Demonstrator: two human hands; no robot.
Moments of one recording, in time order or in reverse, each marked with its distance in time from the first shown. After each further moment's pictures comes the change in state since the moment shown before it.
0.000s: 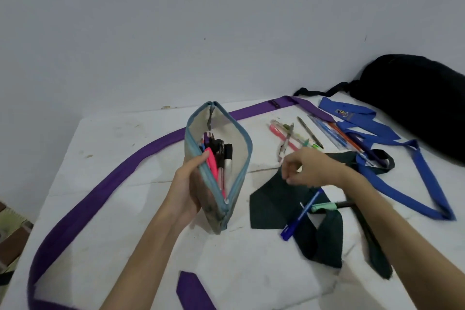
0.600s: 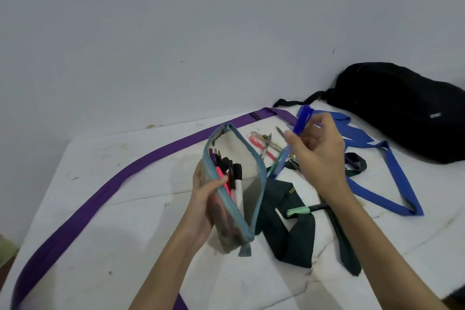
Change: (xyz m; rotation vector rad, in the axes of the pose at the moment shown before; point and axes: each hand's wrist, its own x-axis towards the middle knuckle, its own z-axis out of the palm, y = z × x) left_hand -0.022 -0.026 0.063 0.063 -0.018 0.025; right_hand -0.063 -0.015 -0.017 0.825 1.015 -0.174
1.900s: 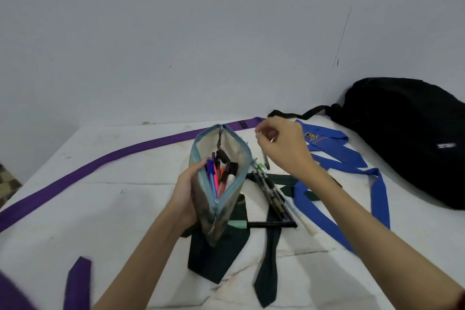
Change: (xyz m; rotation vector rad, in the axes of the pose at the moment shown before) left_hand 0.016 -0.029 0.131 -0.026 0.191 0.045; right_hand 0.103 0.080 -0.074 -0.266 -0.409 -0.328
